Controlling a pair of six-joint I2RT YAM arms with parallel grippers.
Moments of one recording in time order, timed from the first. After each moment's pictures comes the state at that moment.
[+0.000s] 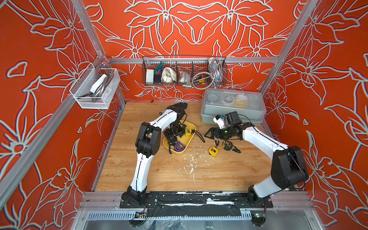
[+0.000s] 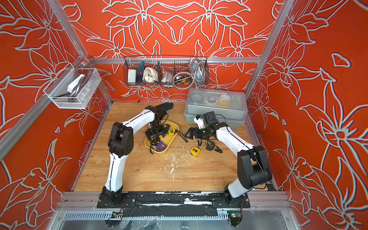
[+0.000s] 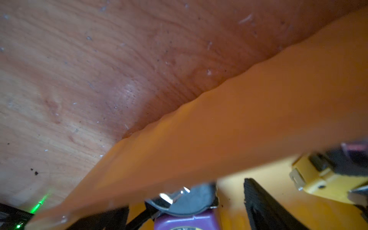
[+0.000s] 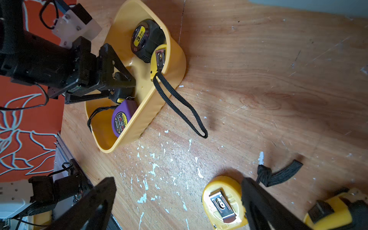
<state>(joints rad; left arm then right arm) -0.37 2.26 1.91 -1.34 0.03 -0.96 0.33 1.55 1.08 -0.55 -0.54 0.24</state>
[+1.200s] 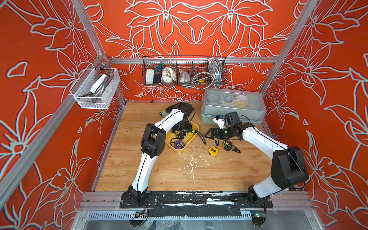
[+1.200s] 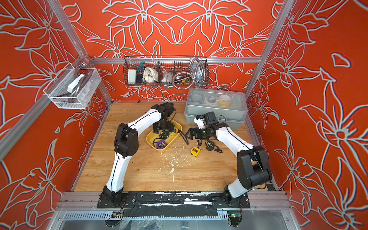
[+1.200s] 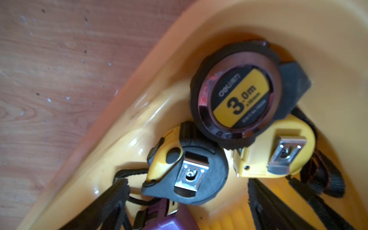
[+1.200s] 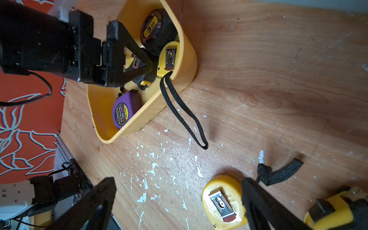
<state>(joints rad) -0.46 2.29 2.05 -1.21 -0.07 -0.62 0.34 1.55 1.08 -0.55 -0.54 0.24</state>
